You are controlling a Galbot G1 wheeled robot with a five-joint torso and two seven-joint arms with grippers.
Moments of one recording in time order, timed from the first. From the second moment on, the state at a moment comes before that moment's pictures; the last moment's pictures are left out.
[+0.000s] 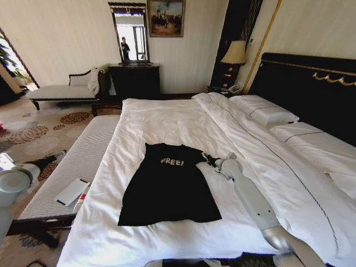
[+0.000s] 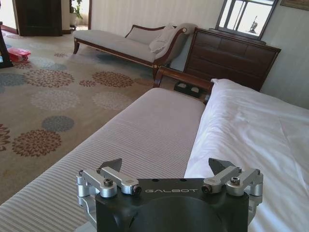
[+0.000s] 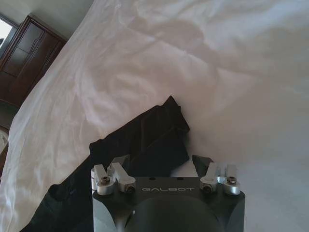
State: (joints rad) left arm 1.29 -0.70 -1.03 -1.82 -1.32 0.62 -0.47; right arm -0.71 1.11 0.24 1.46 1.62 -0.37 0.65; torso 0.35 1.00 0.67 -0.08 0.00
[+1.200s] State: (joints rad) left arm 1.22 -0.75 -0.97 -1.77 -1.27 0.61 -0.47; right arm -0.59 1.15 -0.08 1.45 1.30 -0.16 0.29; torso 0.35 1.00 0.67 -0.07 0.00
